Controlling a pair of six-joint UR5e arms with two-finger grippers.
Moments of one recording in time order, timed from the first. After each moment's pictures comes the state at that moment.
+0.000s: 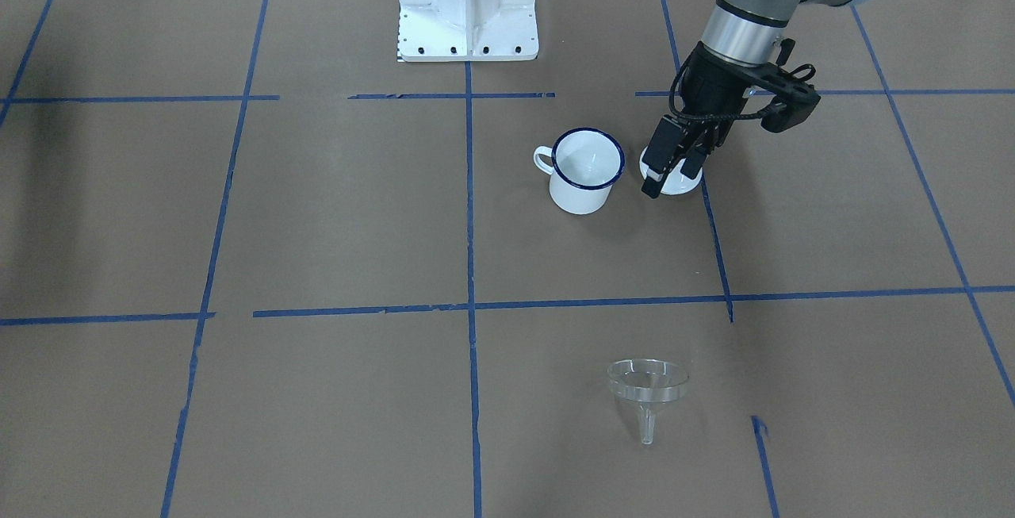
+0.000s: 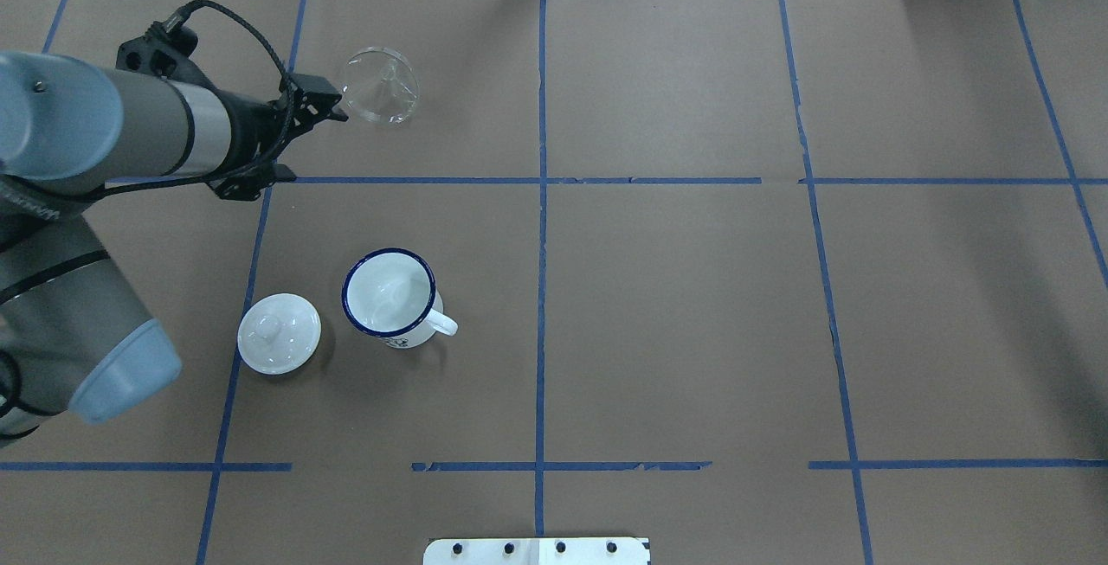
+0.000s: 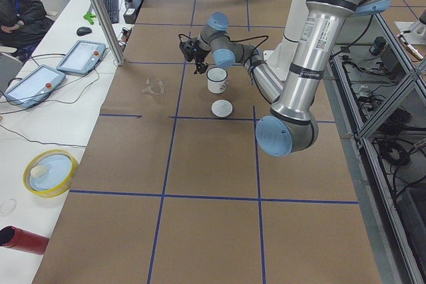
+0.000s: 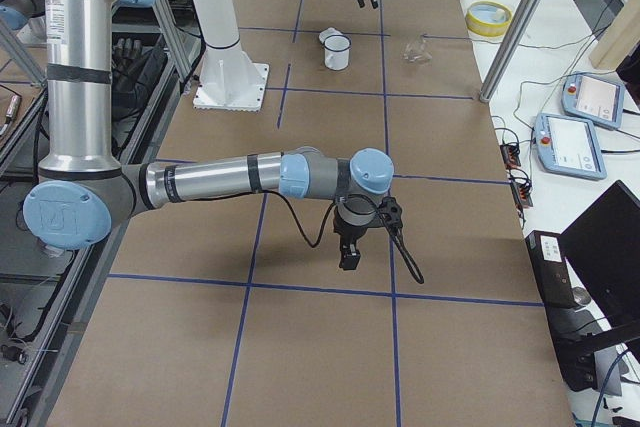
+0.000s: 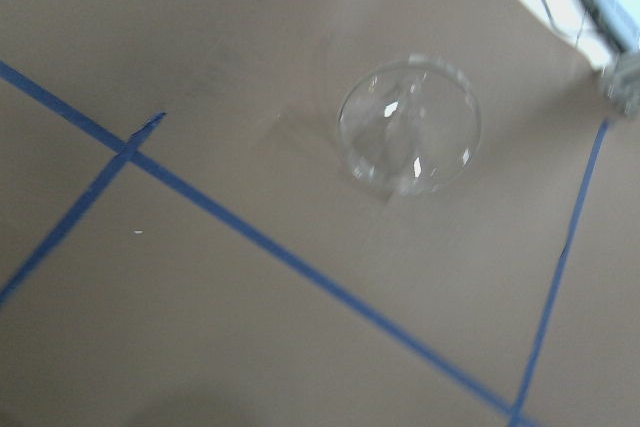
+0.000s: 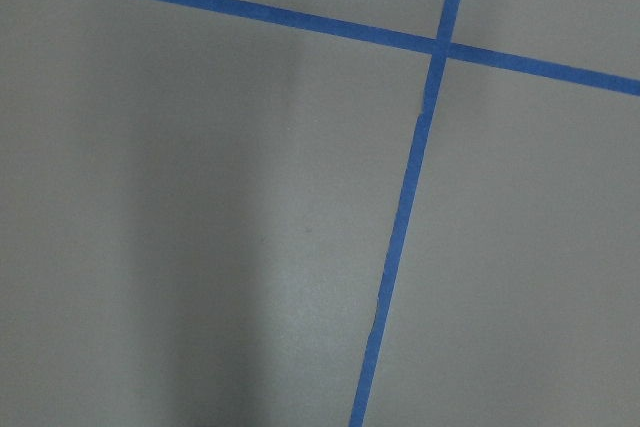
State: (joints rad) left arm -0.74 -1.95 -1.92 -1.94 -1.70 -1.96; right arm 1.45 -1.63 1.79 -1.79 2.31 -0.13
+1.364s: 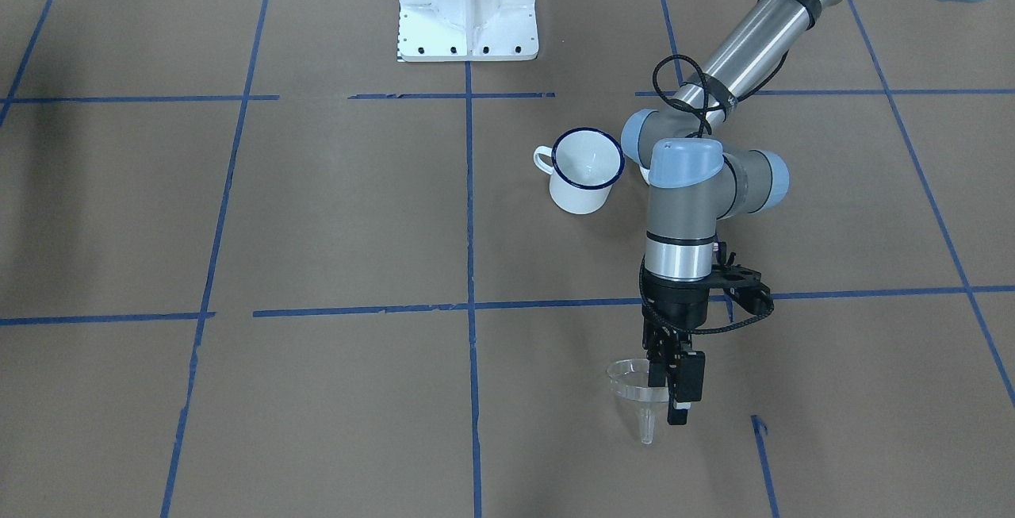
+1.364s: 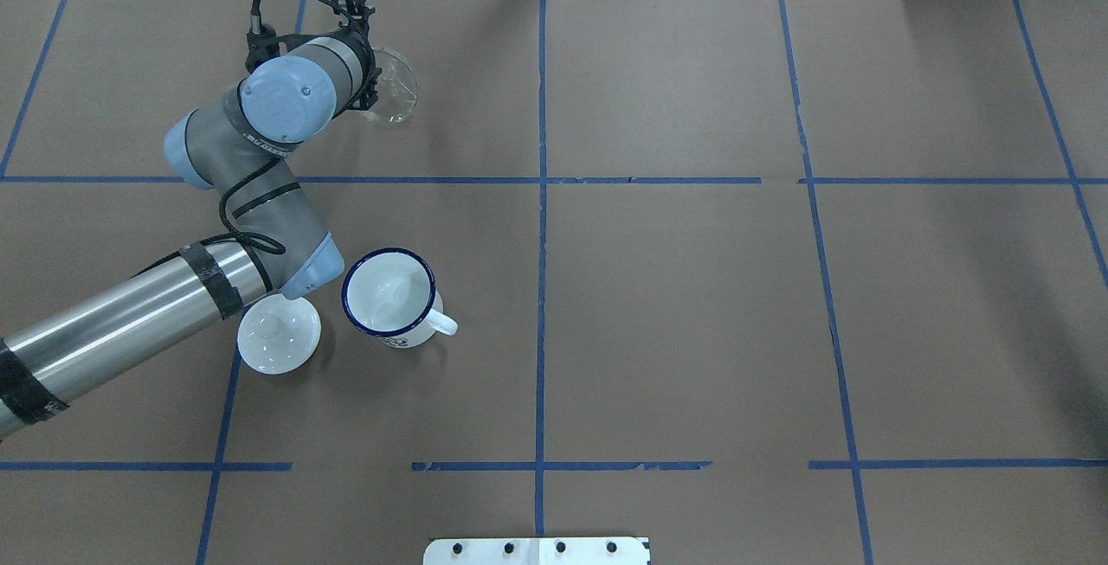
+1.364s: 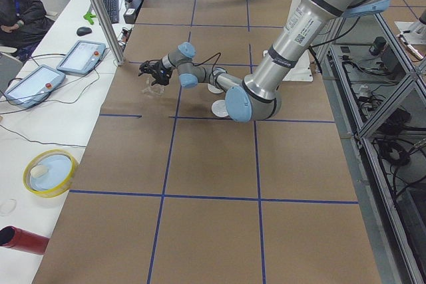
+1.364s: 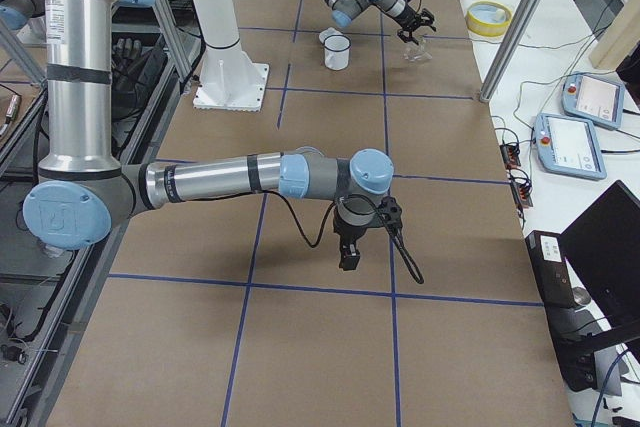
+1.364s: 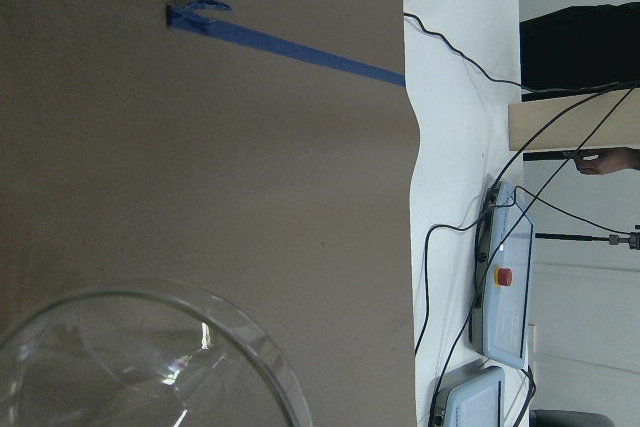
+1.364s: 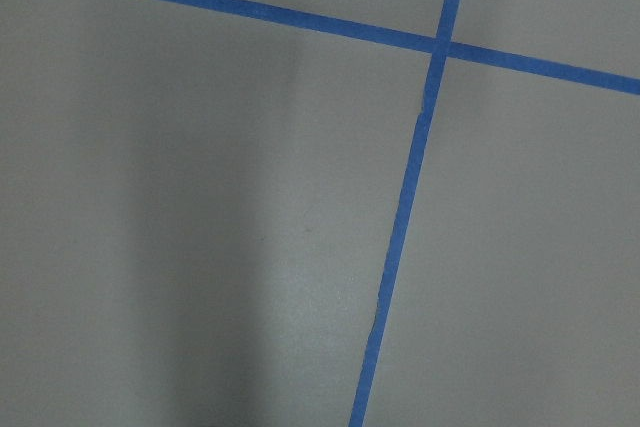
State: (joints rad) left arm -0.74 -2.28 -1.12 -2.42 -1.29 -2.60; right arm 1.45 -1.63 1.79 -1.79 2.31 -0.13
